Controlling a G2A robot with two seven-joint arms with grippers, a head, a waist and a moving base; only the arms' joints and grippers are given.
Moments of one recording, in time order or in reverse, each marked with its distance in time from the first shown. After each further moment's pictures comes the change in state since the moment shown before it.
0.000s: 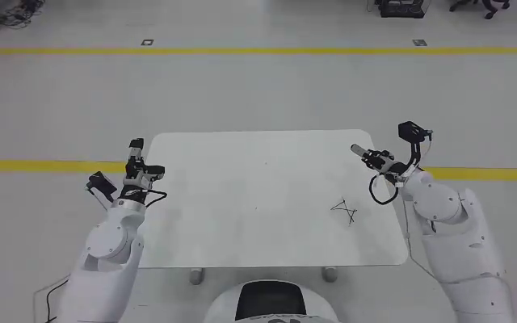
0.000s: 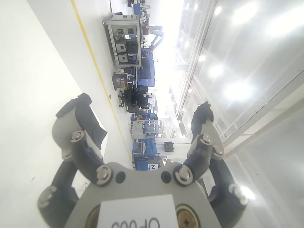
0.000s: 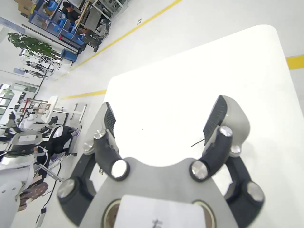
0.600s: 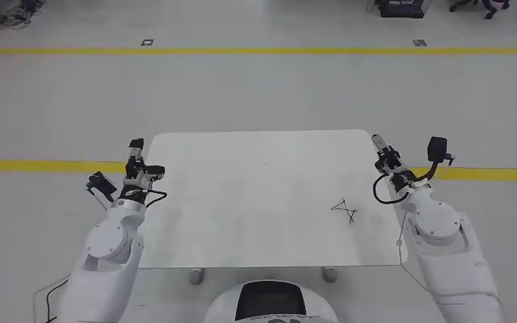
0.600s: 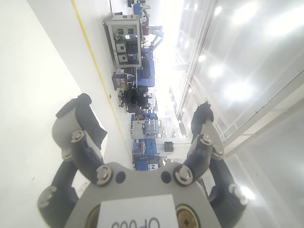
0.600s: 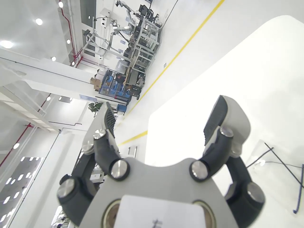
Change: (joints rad) left arm 0.000 0.000 0.000 0.000 0.000 0.000 0.000; right arm -0.125 -0.036 0.030 -0.044 0.378 0.023 -0.401
